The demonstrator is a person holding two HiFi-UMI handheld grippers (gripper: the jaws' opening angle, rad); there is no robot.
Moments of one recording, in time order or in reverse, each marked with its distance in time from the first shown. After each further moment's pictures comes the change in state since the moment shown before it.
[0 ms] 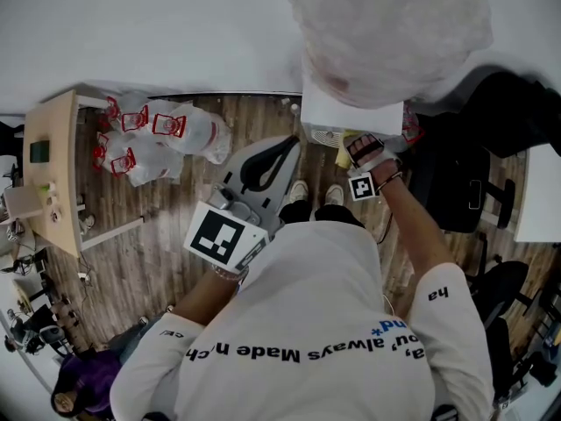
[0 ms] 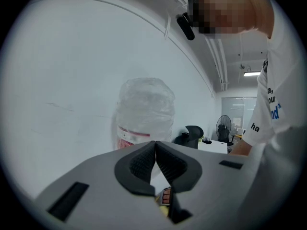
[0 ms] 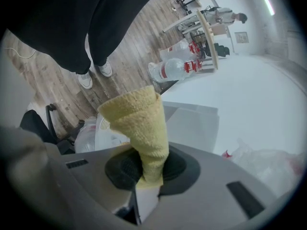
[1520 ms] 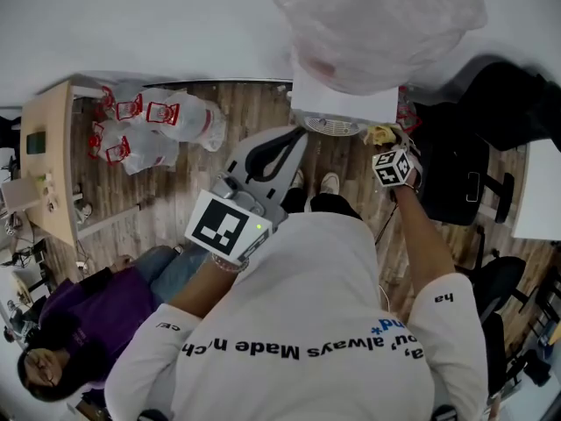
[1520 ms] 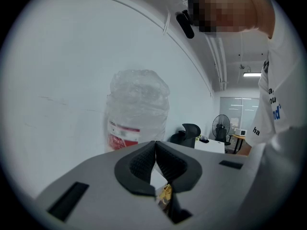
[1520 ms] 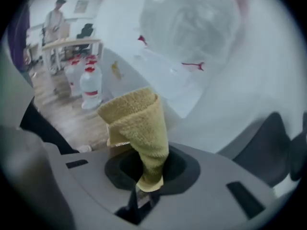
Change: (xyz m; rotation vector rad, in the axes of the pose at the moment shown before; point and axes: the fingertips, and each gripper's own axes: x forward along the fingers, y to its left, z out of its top) left arm 0.025 -0.025 -0.015 -0.019 0.032 -0.025; right arm -0.032 0.096 -0.125 1.506 0.240 0.152
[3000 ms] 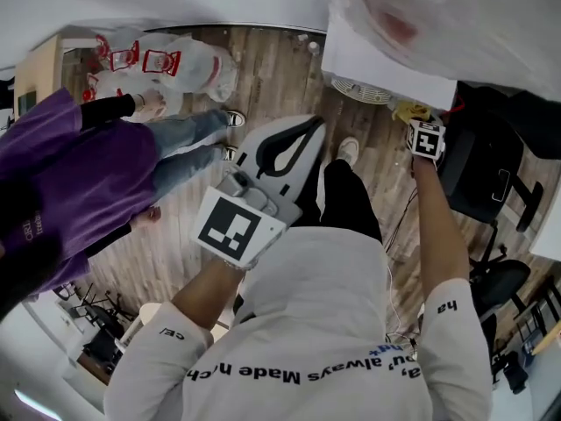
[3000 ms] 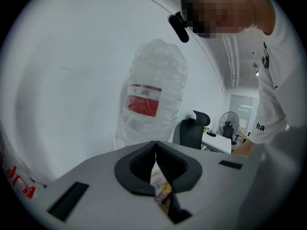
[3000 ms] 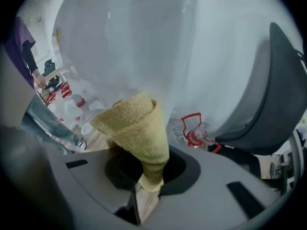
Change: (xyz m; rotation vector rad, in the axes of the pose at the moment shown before) left arm -0.012 0.057 -0.112 -0.098 0.070 0.104; right arm 0.100 0.046 -0.051 0.509 0.133 0.113
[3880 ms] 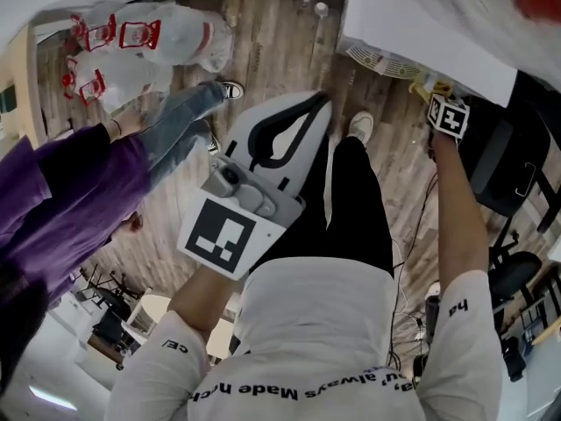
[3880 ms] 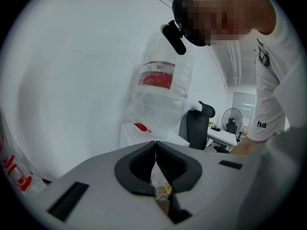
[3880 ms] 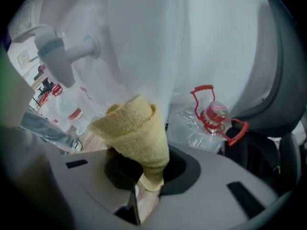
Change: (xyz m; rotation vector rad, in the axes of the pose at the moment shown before) left arm 0.007 0.059 -0.091 -0.011 0.018 0.032; right arm 0.092 0.006 -0.042 0.079 0.045 -0.011
